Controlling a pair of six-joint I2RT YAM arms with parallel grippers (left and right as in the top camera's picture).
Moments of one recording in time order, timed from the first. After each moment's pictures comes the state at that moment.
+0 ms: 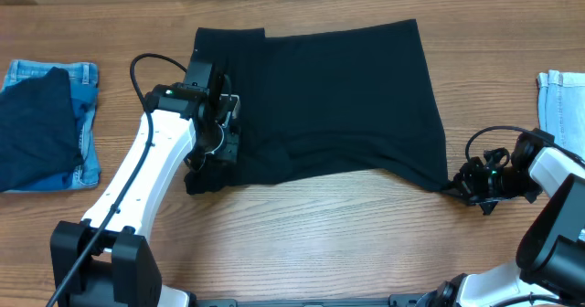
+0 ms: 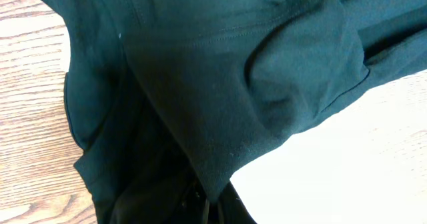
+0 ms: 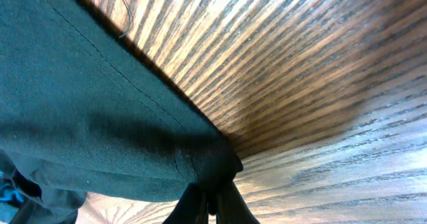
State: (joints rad) left arm -0.21 1.65 1.29 -1.10 0.12 -0.08; right arm -0.52 1.76 0.90 -0.88 -0.51 0.25
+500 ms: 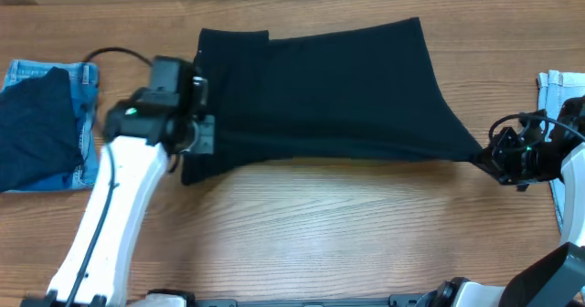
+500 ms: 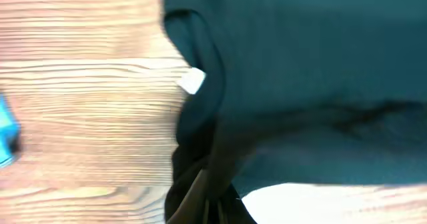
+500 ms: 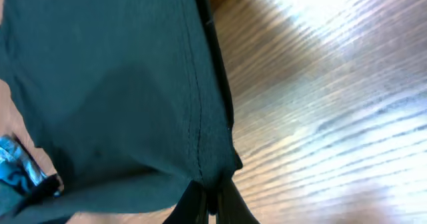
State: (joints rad) left arm -0.13 1.43 1.29 -1.07 -0.05 -0.13; right arm -0.52 1.50 1.16 -1.16 -0.50 0.17
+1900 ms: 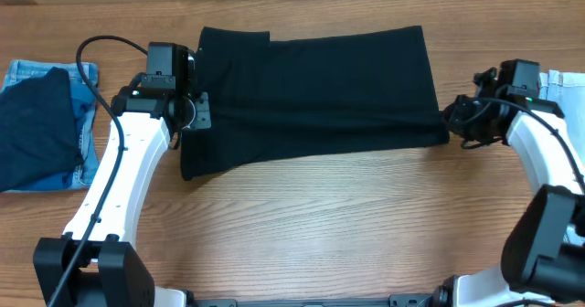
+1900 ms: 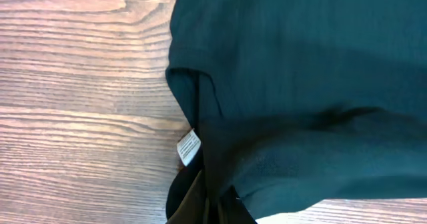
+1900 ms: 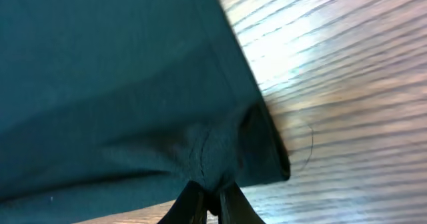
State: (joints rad) left arm -0.08 1.61 1.29 -0.82 -0.06 -0.17; right arm -0.24 1.72 1.16 -0.66 -0.31 0.20
